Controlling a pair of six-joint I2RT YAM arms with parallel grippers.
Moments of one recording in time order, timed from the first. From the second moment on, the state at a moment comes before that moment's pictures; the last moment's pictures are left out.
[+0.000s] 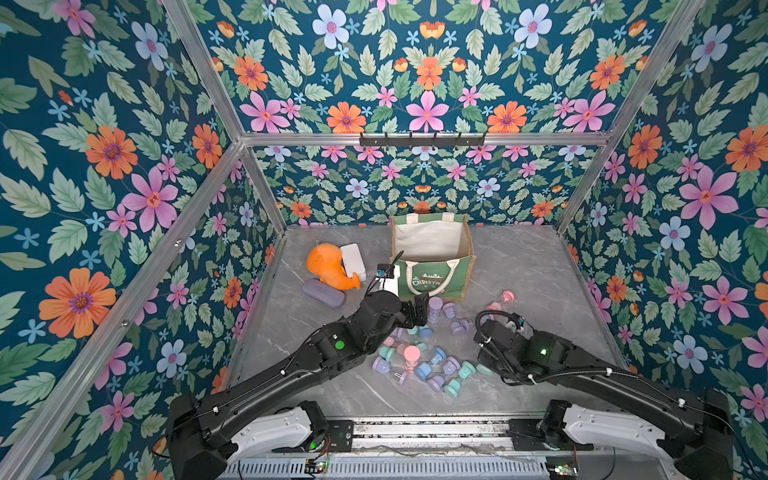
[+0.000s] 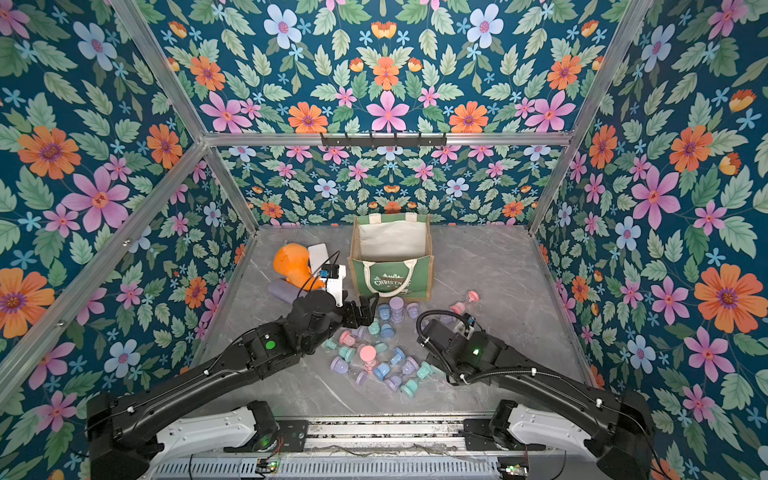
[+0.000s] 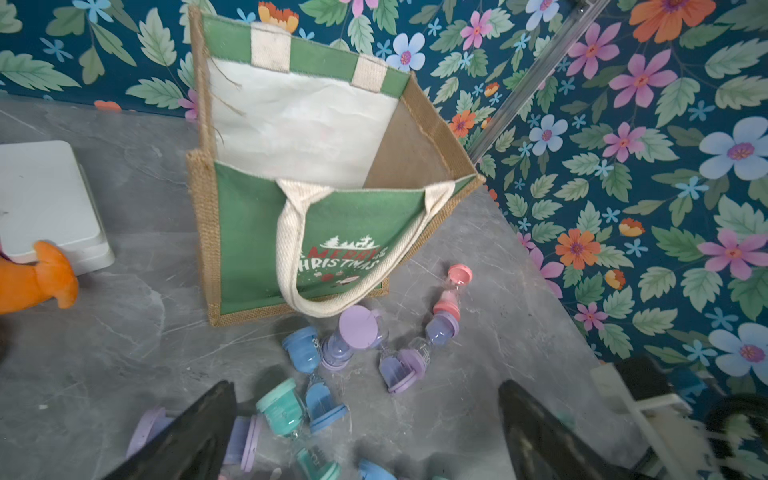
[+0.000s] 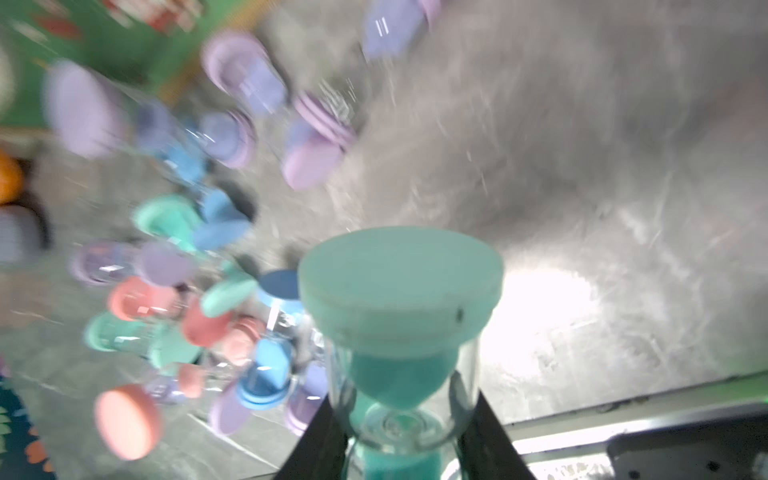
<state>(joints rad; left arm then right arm) -0.98 1.08 0.97 -0.31 -0.40 -0.59 0.92 1.02 0.87 -1.01 0.25 1.36</state>
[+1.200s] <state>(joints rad) -0.61 1.46 1.21 -0.25 -0.13 -0.49 0.56 2.12 2.20 -0.92 0.05 0.58</state>
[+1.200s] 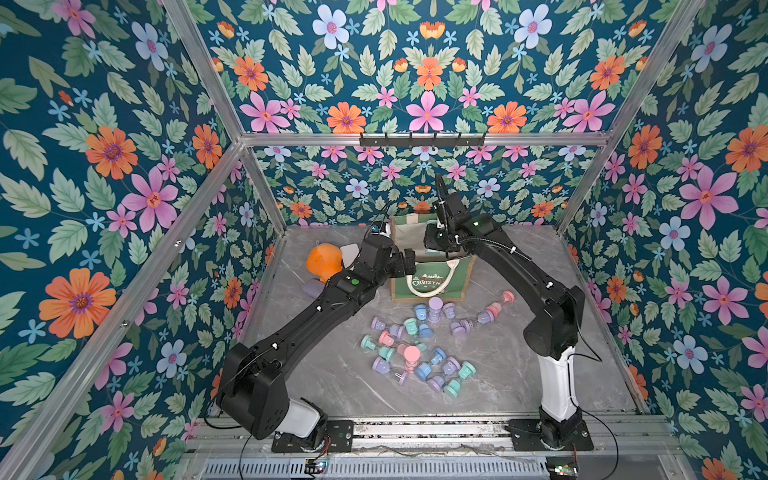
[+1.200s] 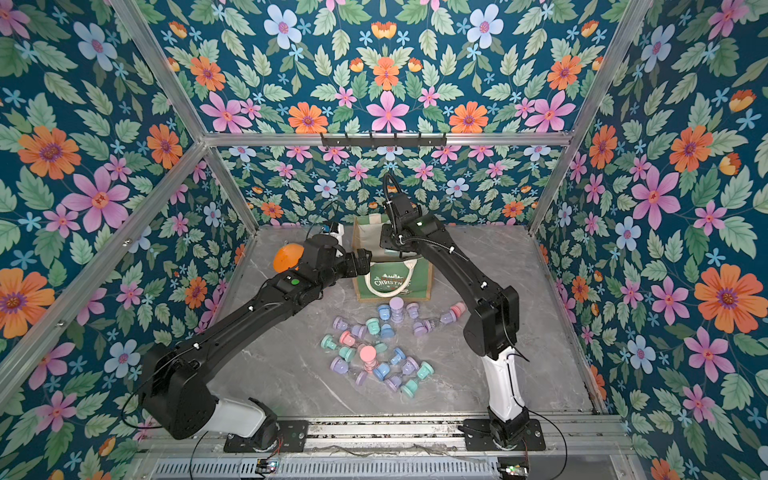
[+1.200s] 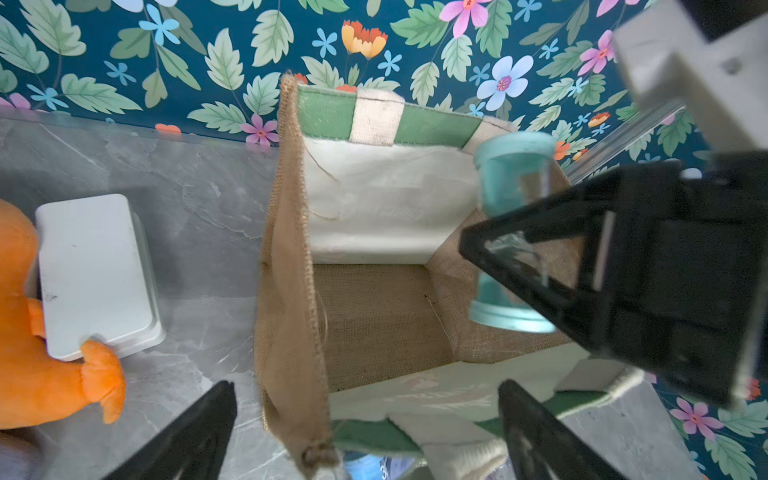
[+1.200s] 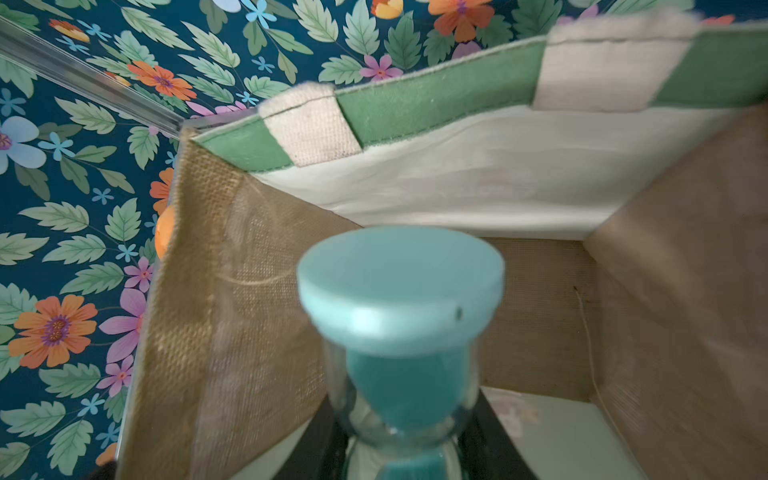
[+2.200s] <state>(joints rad) -0.60 1.43 1.14 -0.17 -0.12 -0.52 0.52 2.40 2.28 -0.97 0.04 0.58</state>
